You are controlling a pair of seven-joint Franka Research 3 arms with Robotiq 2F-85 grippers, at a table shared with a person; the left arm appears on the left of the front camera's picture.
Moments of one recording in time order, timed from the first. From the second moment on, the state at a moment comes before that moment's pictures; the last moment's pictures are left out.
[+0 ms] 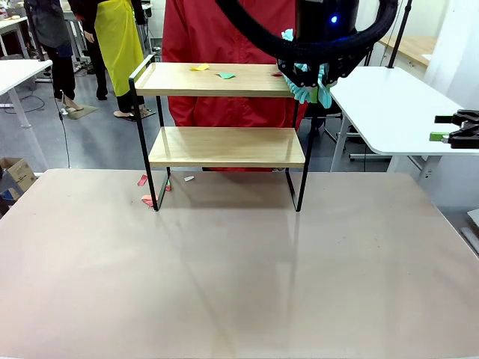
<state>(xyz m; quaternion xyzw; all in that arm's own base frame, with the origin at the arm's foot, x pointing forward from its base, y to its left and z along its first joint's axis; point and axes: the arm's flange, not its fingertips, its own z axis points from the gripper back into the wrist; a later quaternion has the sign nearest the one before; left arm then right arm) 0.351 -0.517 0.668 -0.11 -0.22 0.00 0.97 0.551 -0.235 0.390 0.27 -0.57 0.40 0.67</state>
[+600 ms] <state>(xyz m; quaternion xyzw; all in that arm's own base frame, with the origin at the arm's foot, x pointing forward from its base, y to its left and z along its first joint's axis) 0.358 -0.515 0.675 -0.11 -0.22 -0.01 0.97 0.551 -0.235 0.390 0.27 -0.57 0.40 0.67</state>
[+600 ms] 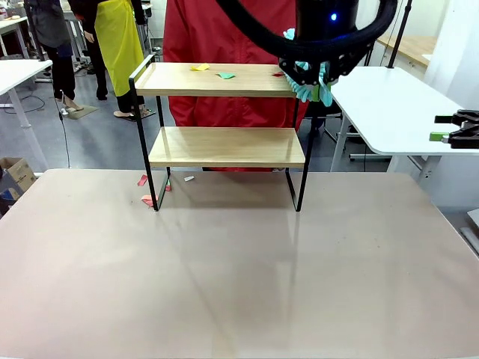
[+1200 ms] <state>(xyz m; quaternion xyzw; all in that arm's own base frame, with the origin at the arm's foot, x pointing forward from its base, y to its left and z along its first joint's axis) 0.380 -0.468 0.675 -0.07 -0.18 -0.03 0.98 0.551 -0.235 0.390 0.27 -0.57 0.40 0.67</state>
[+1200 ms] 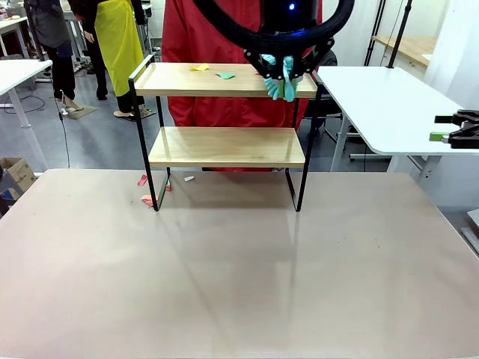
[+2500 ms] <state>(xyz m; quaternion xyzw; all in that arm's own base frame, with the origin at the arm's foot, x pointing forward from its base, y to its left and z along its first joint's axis) 0.392 -0.302 0.667 0.04 -0.14 0.04 0.99 0.551 -0.234 0.390 0.27 -0.57 0.40 0.67</state>
